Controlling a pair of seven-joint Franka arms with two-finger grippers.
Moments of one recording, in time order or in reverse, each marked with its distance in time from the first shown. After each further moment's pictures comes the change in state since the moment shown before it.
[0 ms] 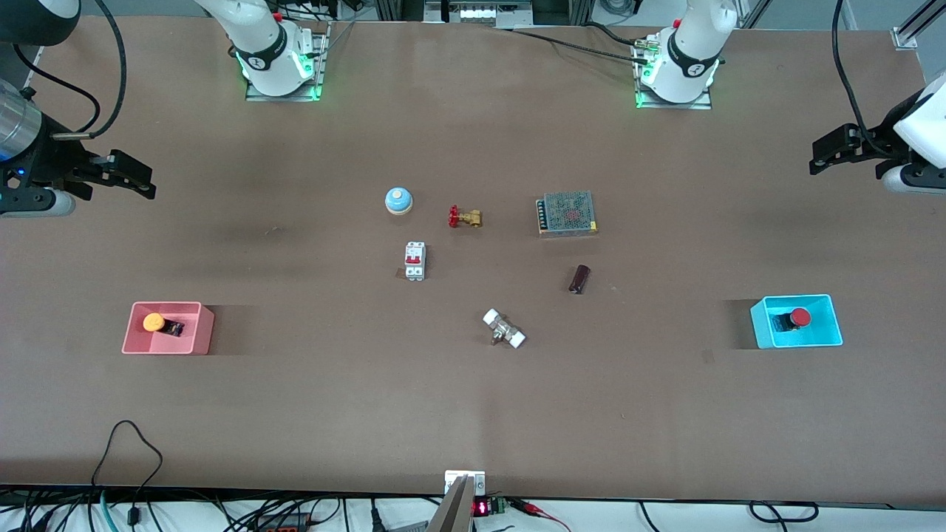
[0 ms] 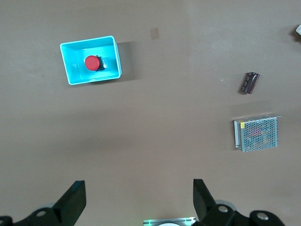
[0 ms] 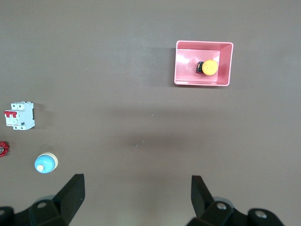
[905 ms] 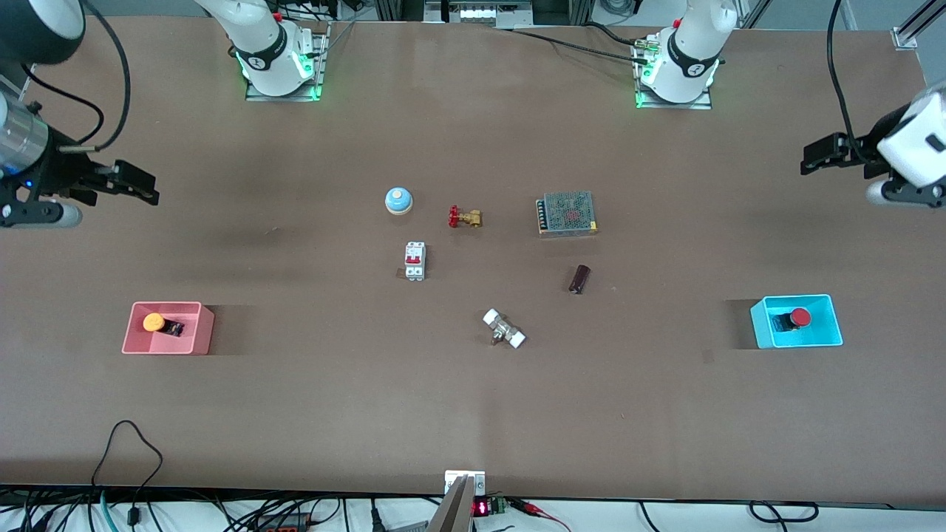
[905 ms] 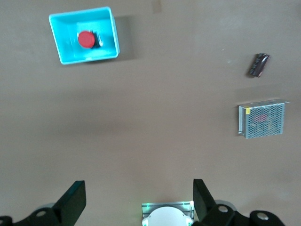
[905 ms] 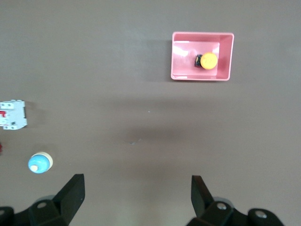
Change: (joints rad) left arm 0.032 0.069 0.002 -0.004 0.000 -0.058 -0.003; right arm -0.017 0.057 -0.008 -0.001 -0.003 0.000 -0.001
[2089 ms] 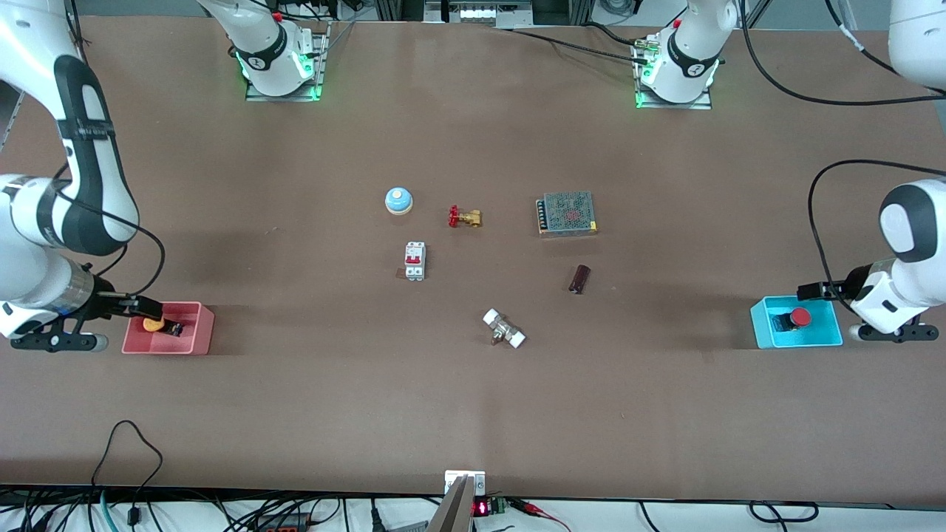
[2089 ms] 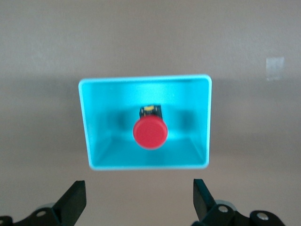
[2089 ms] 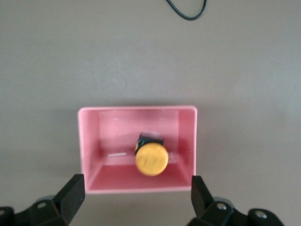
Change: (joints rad) left arm 0.189 0.492 0.003 -0.005 0.014 0.634 0.098; right arm -0.162 0.453 -0.007 0.001 -0.072 0.613 -0.126
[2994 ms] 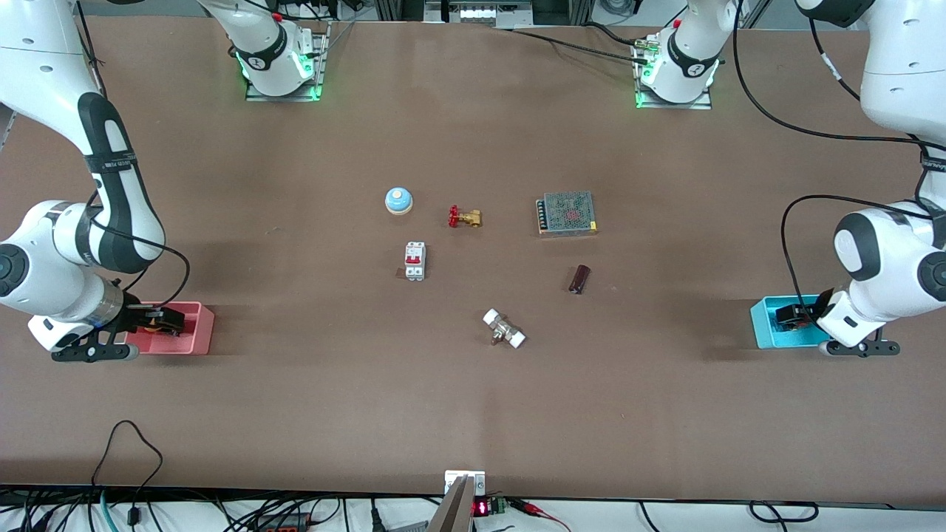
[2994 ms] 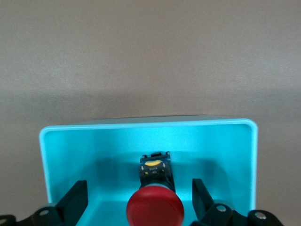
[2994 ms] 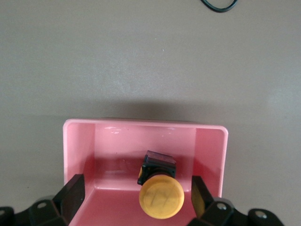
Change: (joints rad) left arm 0.011 0.132 -0.003 -0.057 0.000 0.291 0.005; right arm -0.013 0.094 0.025 0.000 0.003 0.088 -0.035
